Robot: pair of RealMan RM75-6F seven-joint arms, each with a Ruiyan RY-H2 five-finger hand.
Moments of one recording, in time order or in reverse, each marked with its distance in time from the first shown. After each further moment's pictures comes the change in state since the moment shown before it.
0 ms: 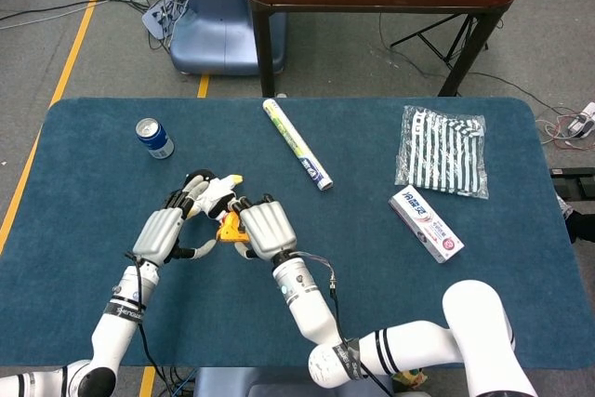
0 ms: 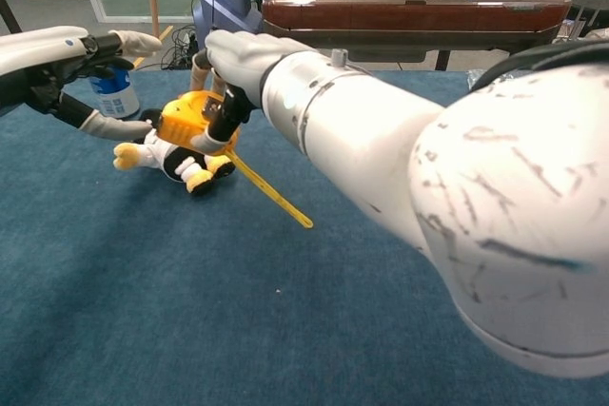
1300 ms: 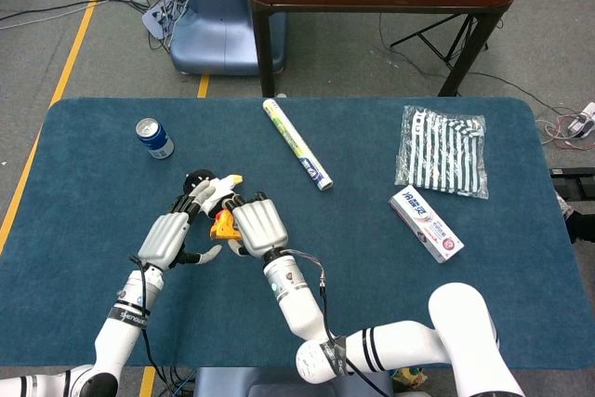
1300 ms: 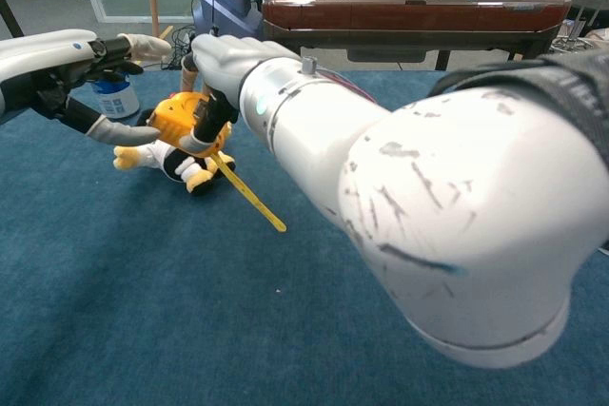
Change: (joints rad) left arm -0.015 -0.006 0.024 -0.036 -0.009 0.020 0.017; right arm 0.040 -0.061 0.031 0.097 0.011 -0.022 -0.008
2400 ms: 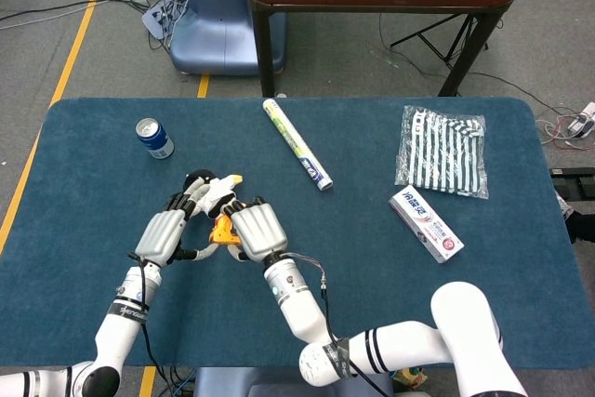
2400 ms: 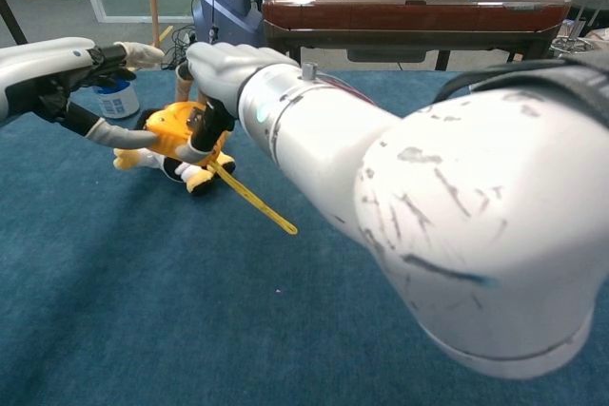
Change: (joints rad) left arm -0.014 -0.002 -0.005 0.027 -0.057 0.004 0.029; right arm -0.007 0.018 -0.022 -0.032 0.001 -0.011 -0.004
